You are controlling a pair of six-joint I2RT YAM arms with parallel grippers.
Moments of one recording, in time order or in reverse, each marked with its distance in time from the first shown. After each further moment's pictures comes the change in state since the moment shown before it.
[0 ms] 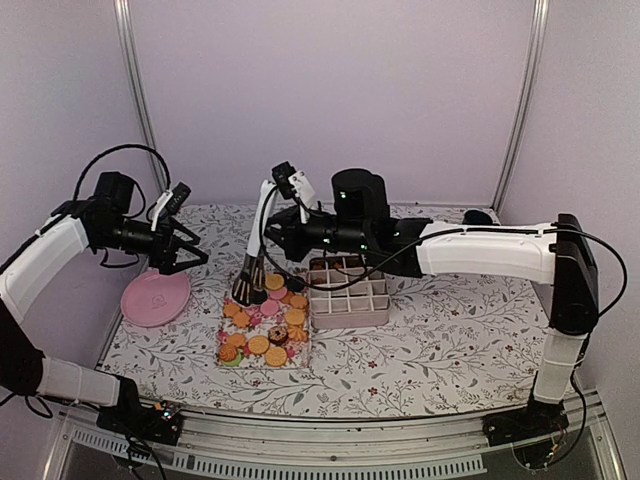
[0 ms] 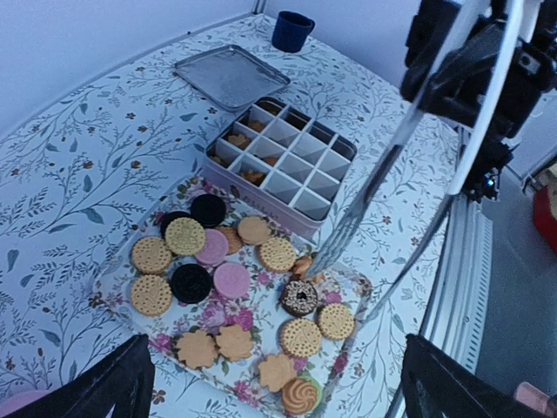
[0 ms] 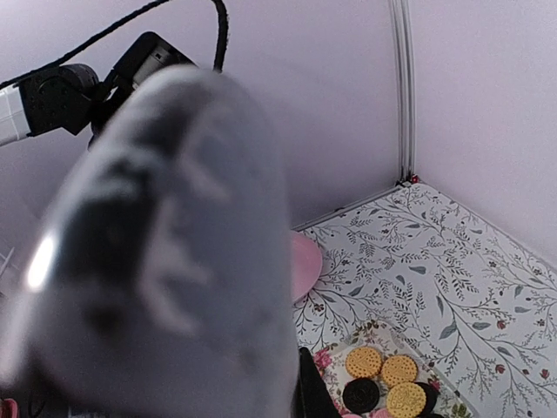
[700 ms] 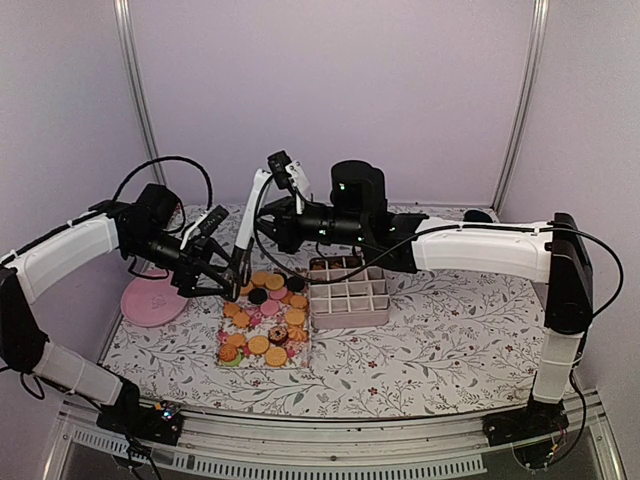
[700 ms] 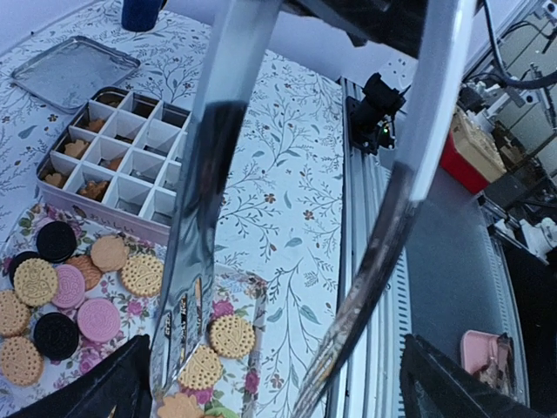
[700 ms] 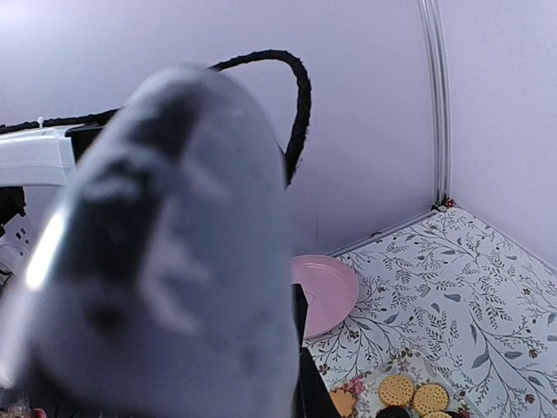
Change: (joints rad) left arm -0.243 0.126 -0.021 -0.067 0.170 0.133; right arm 0.005 0.052 0.066 0.052 -0.104 0.061
